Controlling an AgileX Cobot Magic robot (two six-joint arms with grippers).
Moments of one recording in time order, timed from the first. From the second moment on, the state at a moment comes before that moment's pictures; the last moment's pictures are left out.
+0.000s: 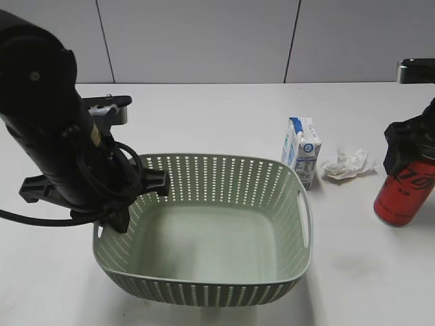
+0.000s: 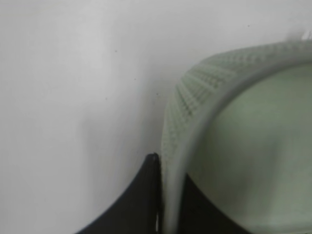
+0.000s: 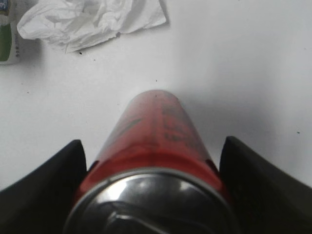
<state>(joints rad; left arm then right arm) -0.72 1.61 -1.00 -0.14 0.87 -0.54 0.10 1.67 -1.05 -0.01 0.78 0.06</state>
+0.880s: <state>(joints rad) -0.72 1.61 -1.00 -0.14 0.87 -0.54 0.10 1.60 -1.10 0.00 0.88 0.04</state>
